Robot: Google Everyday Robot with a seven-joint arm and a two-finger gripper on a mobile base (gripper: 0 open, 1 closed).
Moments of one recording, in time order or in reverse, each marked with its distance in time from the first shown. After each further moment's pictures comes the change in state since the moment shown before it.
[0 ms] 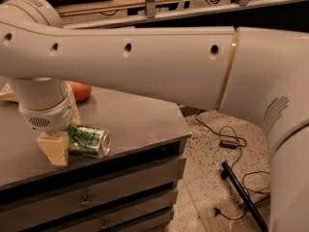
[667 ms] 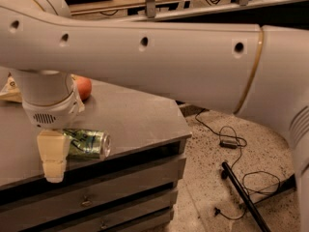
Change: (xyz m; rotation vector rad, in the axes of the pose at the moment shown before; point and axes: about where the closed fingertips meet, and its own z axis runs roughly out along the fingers) arm 0.010 0.009 -0.017 -0.016 -0.024 -0.050
